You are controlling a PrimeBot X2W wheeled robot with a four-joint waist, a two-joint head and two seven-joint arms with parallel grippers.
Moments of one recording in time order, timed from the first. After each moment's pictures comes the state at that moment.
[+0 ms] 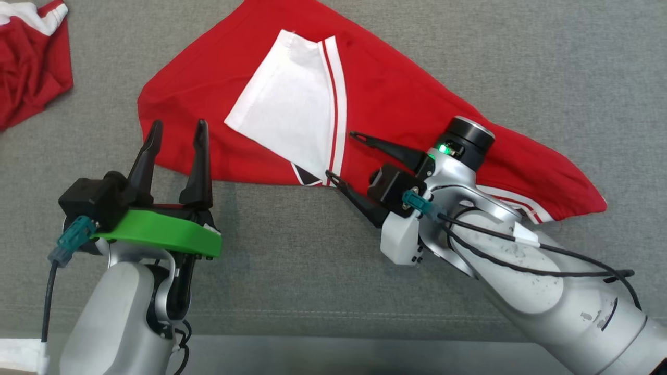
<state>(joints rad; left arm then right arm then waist) -0.33 0.16 -0.33 0.10 -0.59 0.03 -0.23 -0.60 -0.20 0.83 0.25 -0.02 0.12 0.01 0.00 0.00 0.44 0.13</state>
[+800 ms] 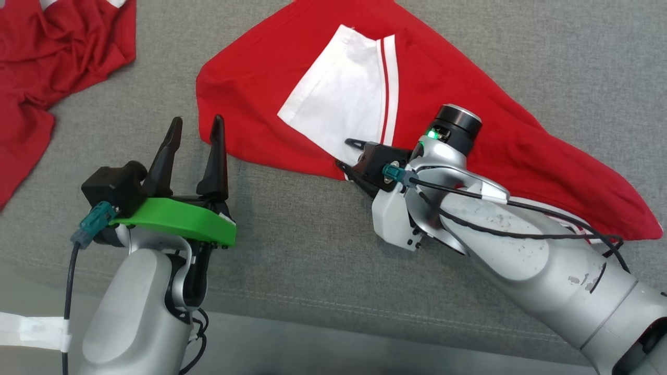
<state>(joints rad) -0.40 0.08 -0.33 0.24 -0.60 -0.01 -0.25 -0.78 -0.19 0.99 0.44 0.13 0.12 0.10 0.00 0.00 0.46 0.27</state>
